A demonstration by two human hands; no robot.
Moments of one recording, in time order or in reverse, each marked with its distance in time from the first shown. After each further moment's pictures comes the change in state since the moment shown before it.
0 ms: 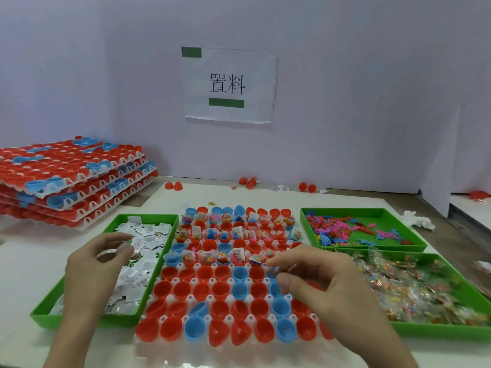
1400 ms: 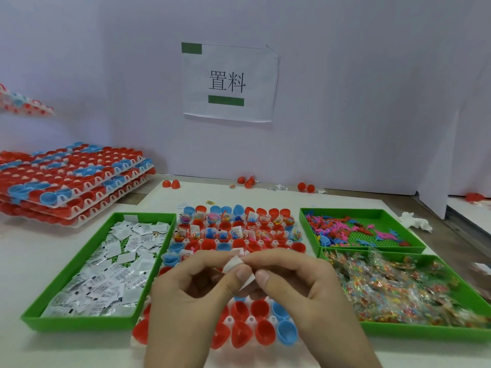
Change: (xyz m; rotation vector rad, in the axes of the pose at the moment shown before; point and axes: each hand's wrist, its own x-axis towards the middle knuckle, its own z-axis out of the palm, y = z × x) left_hand -0.108 0.100 0.054 -0.446 -0.316 0.043; right_hand 0.000 -0.022 0.033 0.359 -0.046 0.013
